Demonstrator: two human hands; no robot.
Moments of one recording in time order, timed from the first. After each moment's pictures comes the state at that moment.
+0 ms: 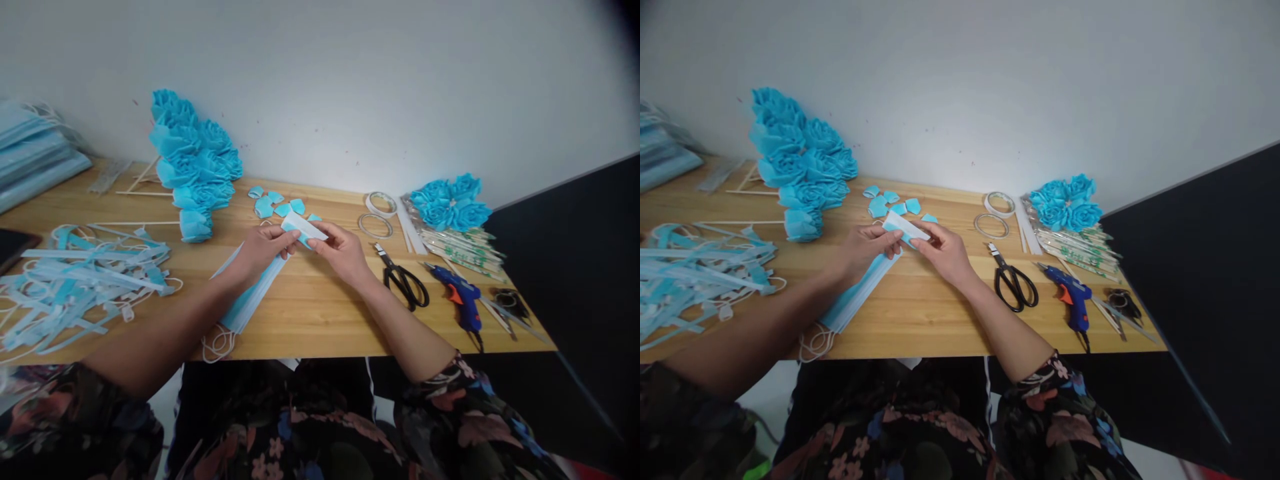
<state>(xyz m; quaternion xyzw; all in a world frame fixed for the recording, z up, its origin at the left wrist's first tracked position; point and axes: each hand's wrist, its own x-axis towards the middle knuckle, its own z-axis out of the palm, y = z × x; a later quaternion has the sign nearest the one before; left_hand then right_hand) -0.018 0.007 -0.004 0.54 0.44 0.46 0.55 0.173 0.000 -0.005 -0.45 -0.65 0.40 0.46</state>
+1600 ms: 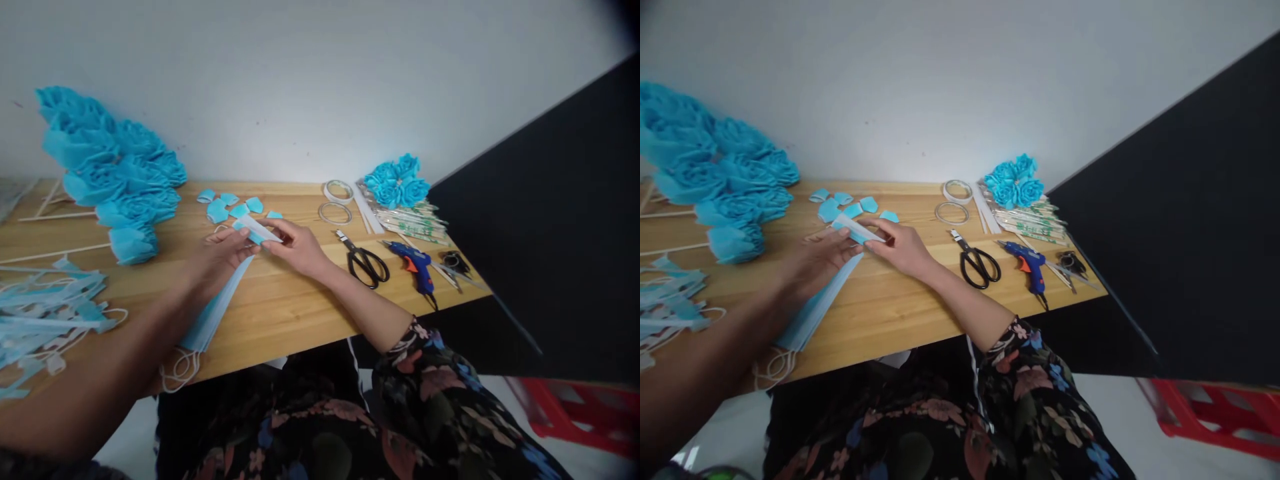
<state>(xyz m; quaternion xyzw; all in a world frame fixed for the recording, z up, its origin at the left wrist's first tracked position) -0.014 0.003 0.002 0.35 0.34 0.49 0.72 0.173 -0.003 -0.001 -0.47 -0.72 0.34 0.38</state>
